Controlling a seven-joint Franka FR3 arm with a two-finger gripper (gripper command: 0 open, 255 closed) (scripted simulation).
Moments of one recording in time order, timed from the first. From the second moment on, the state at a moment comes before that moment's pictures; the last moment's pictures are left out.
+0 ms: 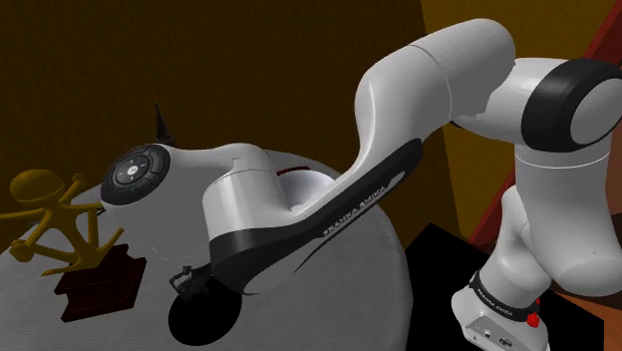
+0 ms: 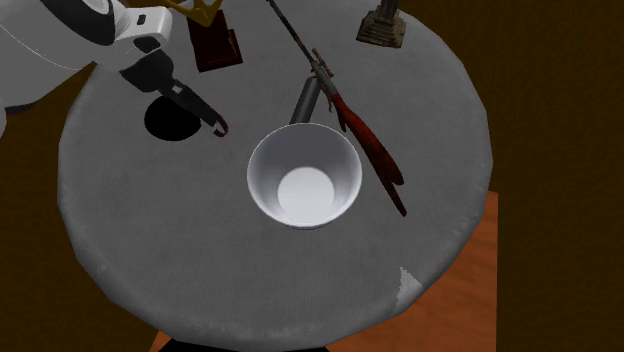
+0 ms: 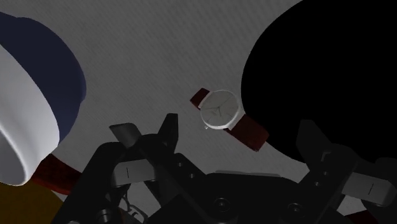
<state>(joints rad) 0.63 0.48 0.42 -1.60 -0.55 1.89 1.12</state>
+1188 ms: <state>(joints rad) 0.62 0.49 0.41 -1.61 -0.55 1.92 1.12</state>
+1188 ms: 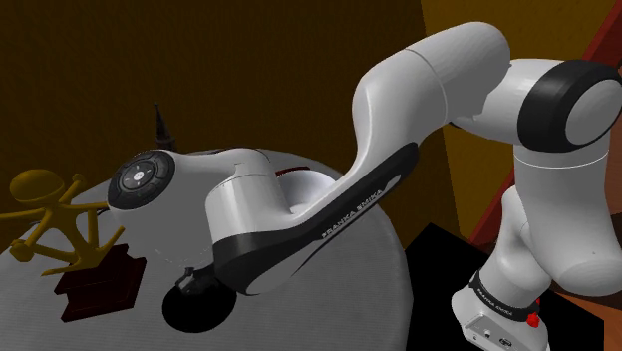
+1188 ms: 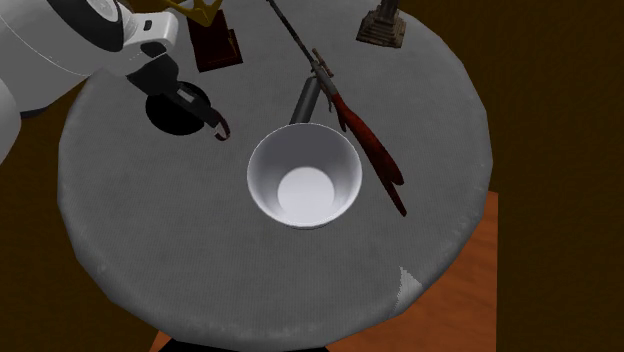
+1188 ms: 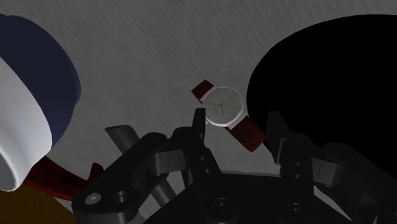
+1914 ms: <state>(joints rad) 0.62 0.45 0.42 -1.56 -0.52 1.83 1.08</state>
